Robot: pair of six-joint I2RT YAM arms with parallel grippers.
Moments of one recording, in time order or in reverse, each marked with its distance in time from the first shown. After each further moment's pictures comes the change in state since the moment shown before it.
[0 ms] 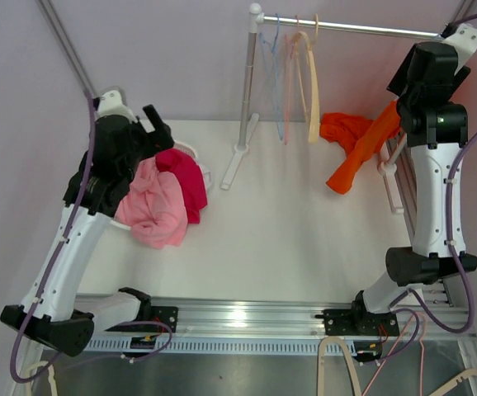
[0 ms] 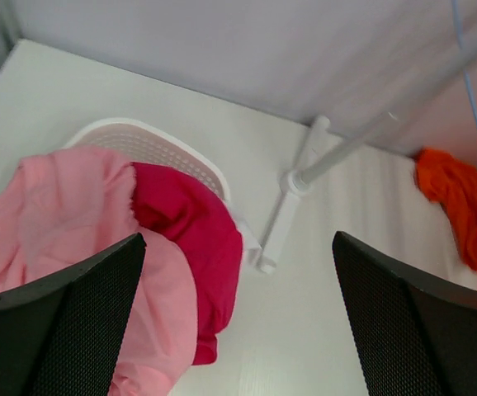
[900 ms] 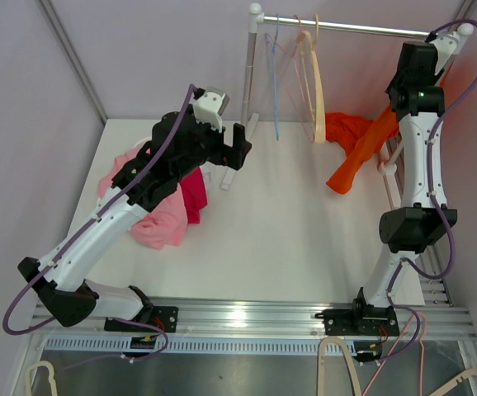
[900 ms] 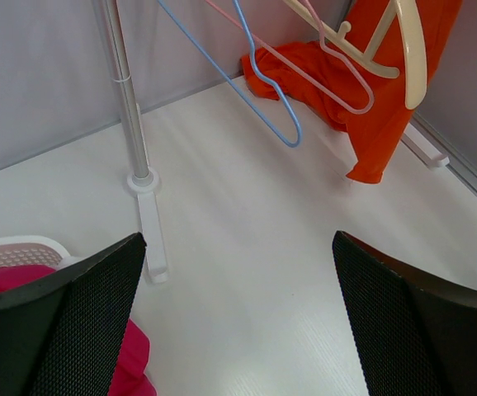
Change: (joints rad) left arm -0.448 0.207 0.143 0.110 0.237 0.328; right arm -0.131 0.303 0.093 0.023 -0.090 0.039
